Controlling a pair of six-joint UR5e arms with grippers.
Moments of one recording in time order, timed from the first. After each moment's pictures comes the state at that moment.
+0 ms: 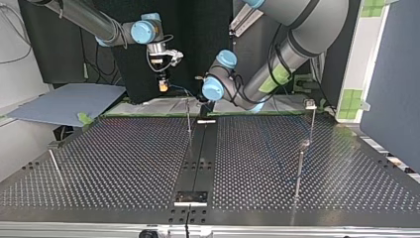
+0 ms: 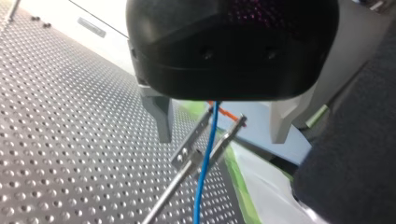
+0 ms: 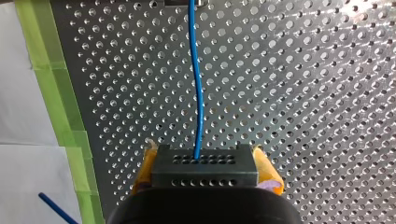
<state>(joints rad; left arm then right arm) -0.50 -2.38 -1.47 -2.97 -1.51 -1.74 2.06 -0.77 1.96 -1.08 1.57 1.68</state>
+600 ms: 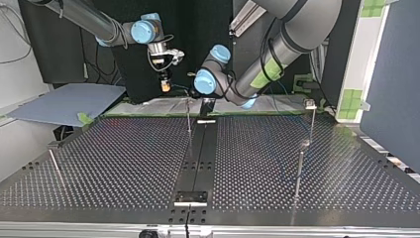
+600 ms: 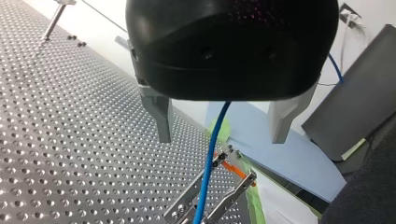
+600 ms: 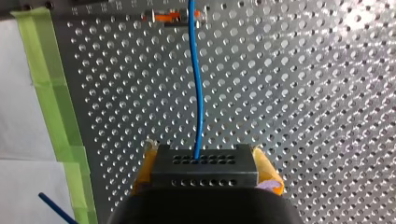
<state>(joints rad) -0.56 -2.38 -1.47 -2.93 -1.52 -1.90 2.07 -0.77 1.96 -1.09 1.53 1.68</state>
